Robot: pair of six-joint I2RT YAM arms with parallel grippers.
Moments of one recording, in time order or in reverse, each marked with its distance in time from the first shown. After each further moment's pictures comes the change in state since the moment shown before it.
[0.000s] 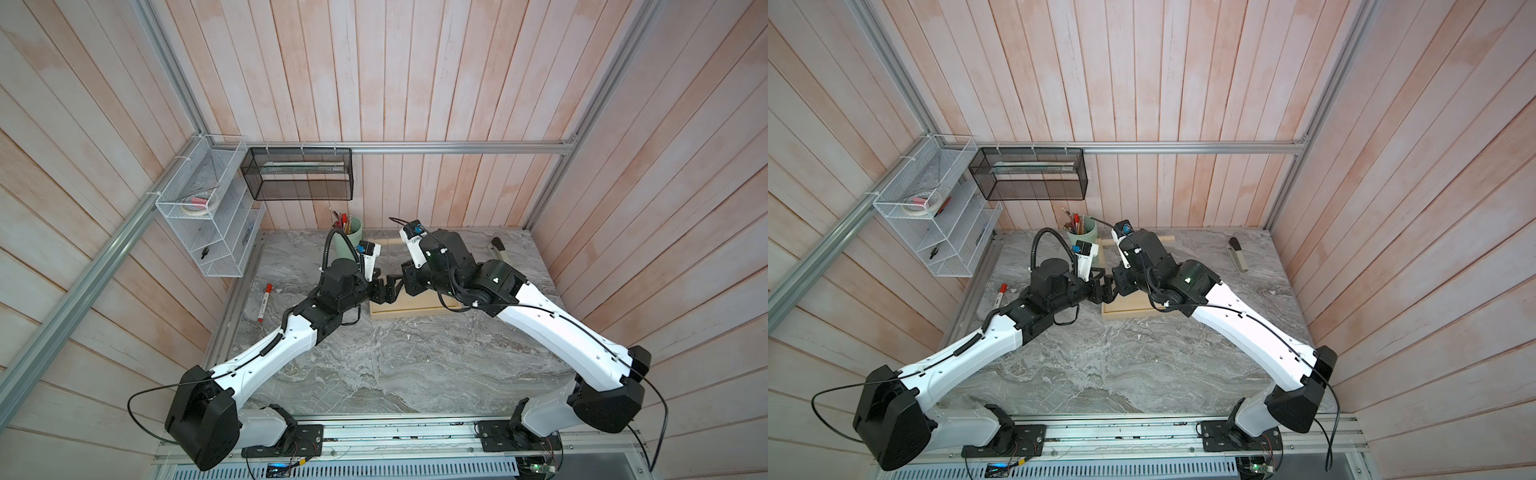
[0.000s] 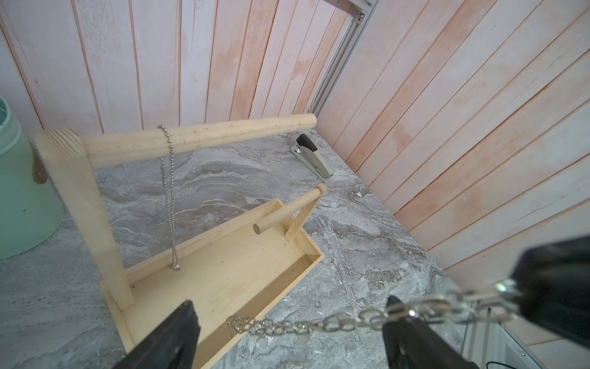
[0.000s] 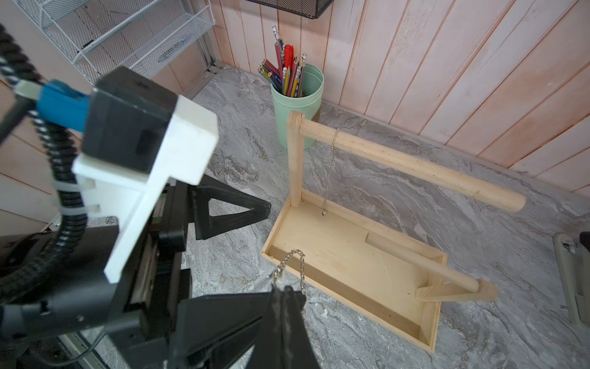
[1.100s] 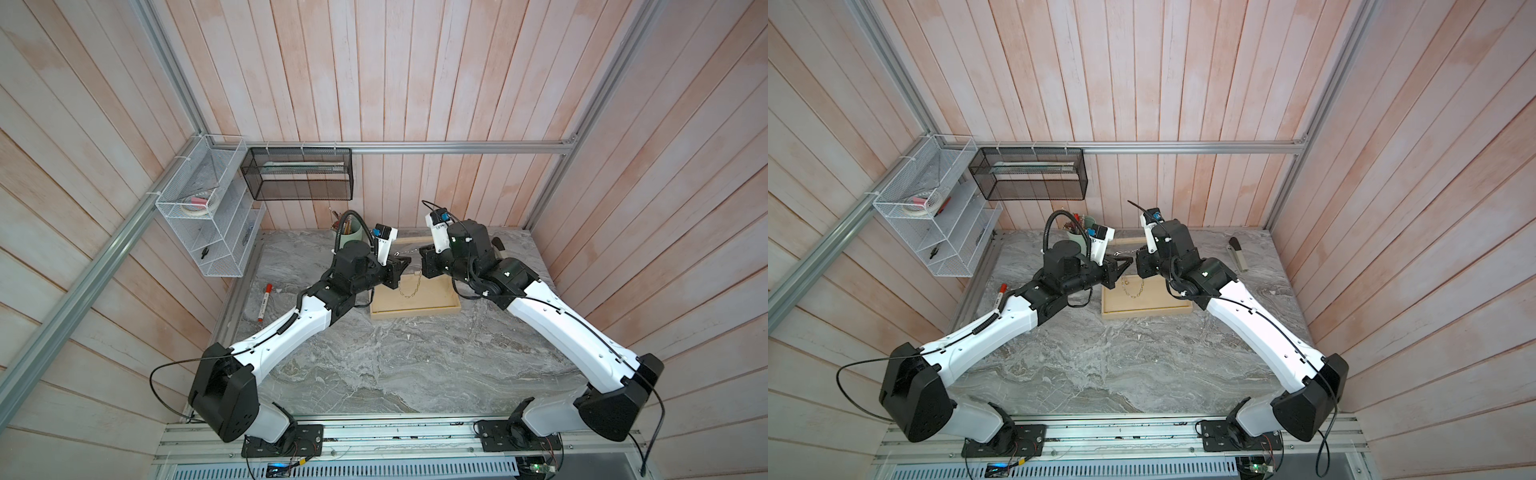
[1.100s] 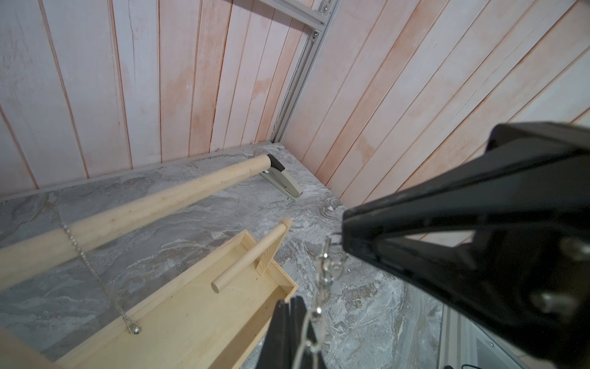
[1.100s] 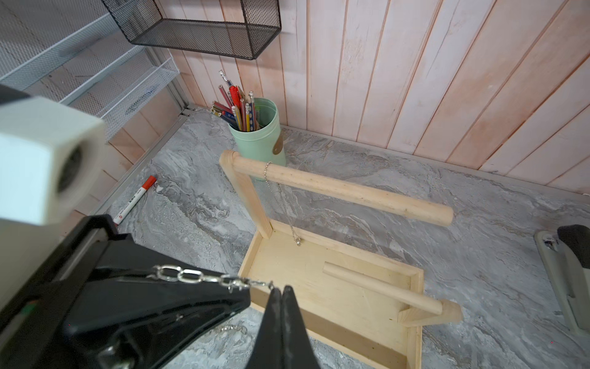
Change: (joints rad) left arm -0.010 0.183 0.244 0.007 0.108 0.030; right arm -0.238 -0.064 -0.184 0.246 -0.113 -0.022
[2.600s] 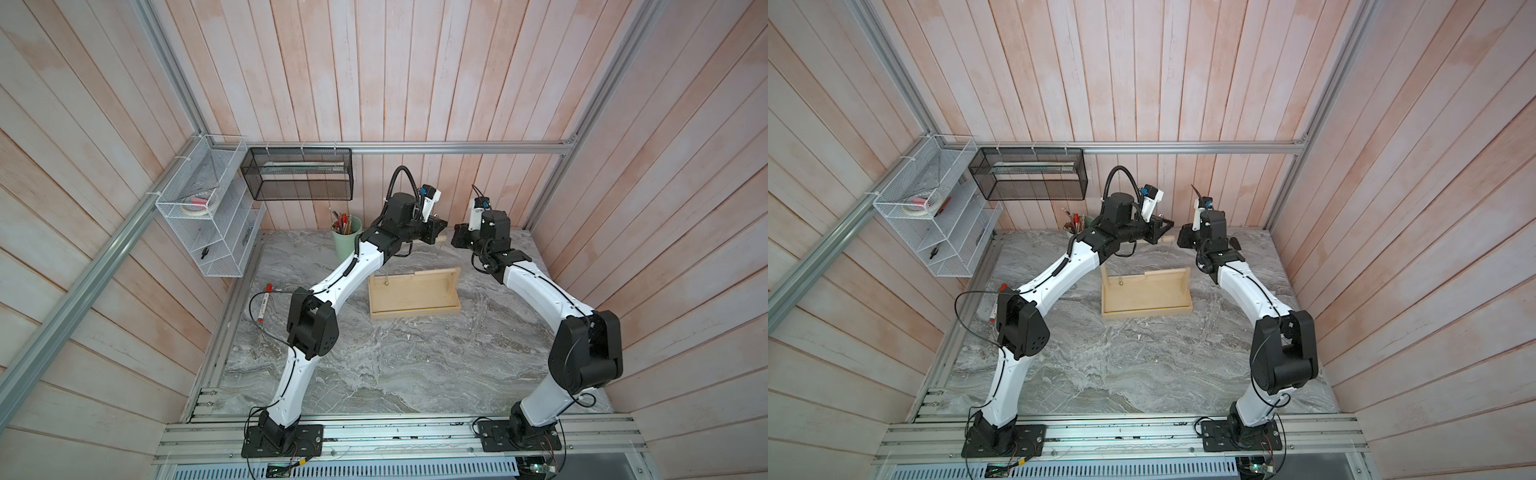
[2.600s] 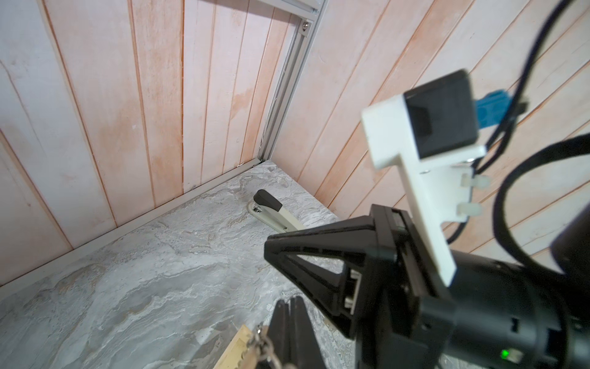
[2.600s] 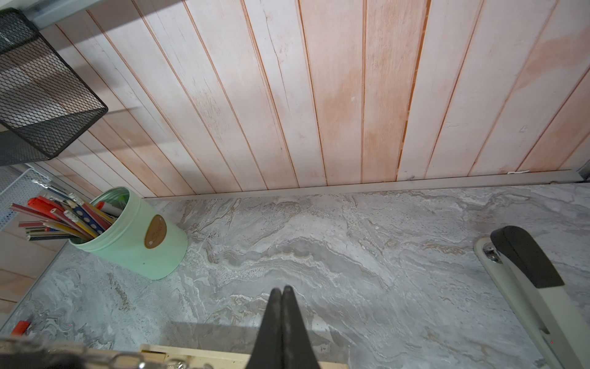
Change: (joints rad) left arm 0.012 0.736 0.996 -0.321 0.112 0.080; right arm -0.430 0.245 -0.155 0.526 -0.175 0.053
